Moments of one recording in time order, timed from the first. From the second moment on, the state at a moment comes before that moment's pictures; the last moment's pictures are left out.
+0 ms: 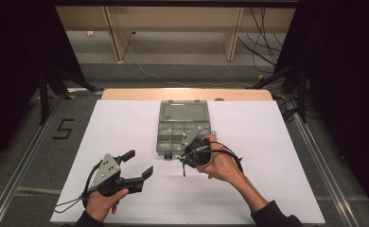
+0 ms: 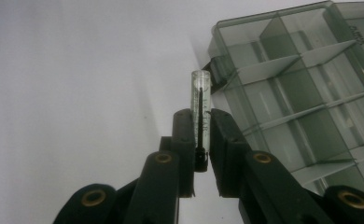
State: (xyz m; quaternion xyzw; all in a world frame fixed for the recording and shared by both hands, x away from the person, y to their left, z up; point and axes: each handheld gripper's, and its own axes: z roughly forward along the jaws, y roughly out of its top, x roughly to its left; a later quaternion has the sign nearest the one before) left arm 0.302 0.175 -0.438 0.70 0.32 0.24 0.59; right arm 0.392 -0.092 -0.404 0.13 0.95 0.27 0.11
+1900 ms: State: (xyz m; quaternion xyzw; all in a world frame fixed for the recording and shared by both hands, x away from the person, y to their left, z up) left arm 0.304 0.175 -0.440 0.70 0.32 0.24 0.59; right arm 0.447 -0.122 -0.425 0.34 0.87 0.33 0.12
